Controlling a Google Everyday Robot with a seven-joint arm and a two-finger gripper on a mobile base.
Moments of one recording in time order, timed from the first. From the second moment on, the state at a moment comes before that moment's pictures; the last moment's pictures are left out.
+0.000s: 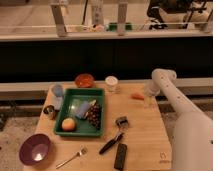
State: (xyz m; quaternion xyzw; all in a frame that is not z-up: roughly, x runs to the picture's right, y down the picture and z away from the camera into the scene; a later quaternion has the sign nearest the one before) arm 0.286 0.051 0.983 -0.24 -0.10 0.02 0.97
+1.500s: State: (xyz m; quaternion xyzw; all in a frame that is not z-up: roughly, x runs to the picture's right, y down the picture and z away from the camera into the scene) arm 0.288 0.051 0.987 -0.25 -0.10 0.02 0.96
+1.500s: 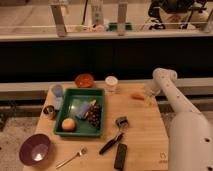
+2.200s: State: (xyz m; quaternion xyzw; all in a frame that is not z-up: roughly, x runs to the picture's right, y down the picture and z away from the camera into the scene) arm 0.289 0.051 0.986 -0.25 -0.10 0.02 0.96
